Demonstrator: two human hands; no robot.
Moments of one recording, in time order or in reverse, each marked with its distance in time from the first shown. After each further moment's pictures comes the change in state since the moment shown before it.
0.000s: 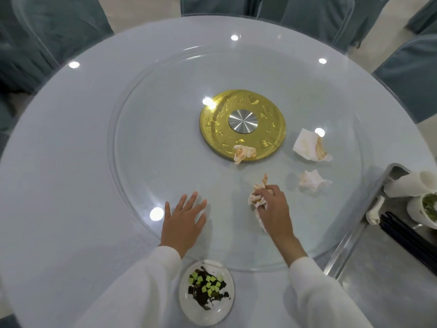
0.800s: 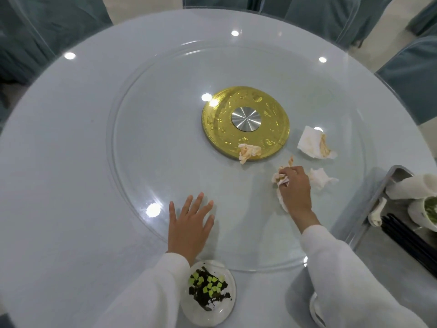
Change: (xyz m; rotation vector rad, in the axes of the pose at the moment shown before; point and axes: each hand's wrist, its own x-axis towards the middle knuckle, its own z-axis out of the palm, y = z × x) left_hand -0.006 0.013 0.013 0.064 0.046 -0.004; right_hand 0.072 0.034 -0.023 -0.109 0.083 0.134
